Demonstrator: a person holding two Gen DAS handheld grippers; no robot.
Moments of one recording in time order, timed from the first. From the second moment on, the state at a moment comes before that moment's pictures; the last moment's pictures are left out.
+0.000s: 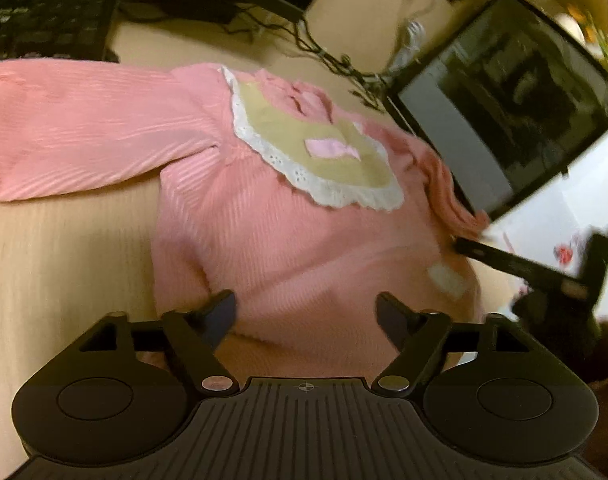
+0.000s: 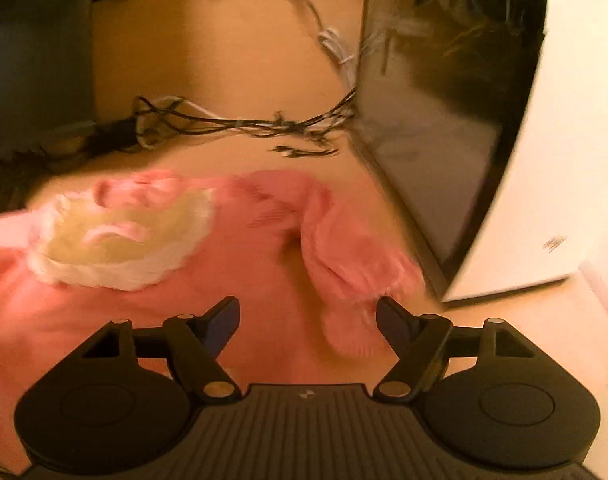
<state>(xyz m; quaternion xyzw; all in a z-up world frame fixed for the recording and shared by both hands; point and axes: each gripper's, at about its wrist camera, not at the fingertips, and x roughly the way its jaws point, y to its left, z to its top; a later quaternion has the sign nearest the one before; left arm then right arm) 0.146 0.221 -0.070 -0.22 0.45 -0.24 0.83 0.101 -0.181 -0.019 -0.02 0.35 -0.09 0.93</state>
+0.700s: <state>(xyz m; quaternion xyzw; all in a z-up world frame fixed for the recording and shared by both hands) 0.168 0.213 -0.020 -0.21 0.41 -0.20 0.87 0.121 -0.245 -0.044 0.11 0.37 -0.13 0.91</state>
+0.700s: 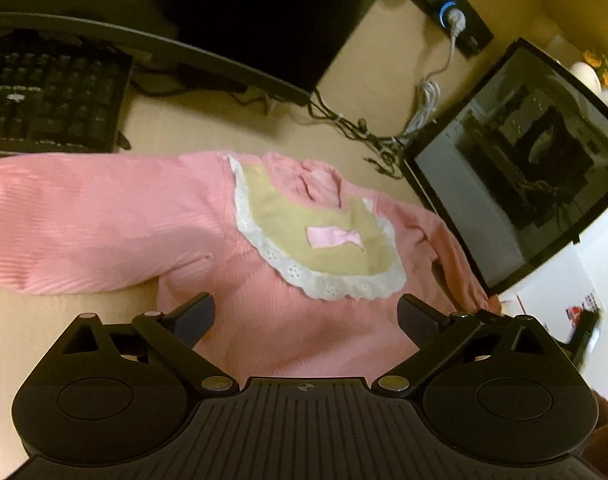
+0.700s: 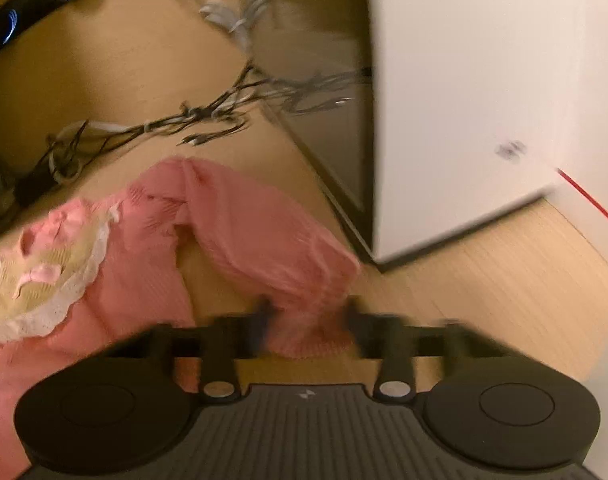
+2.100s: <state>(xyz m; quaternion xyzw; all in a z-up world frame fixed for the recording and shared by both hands) 0.224 0.225 -0.032 -0.39 0.38 -0.21 0.81 0.208 -0.084 -0.063 -0.11 0.40 0.07 0.91</state>
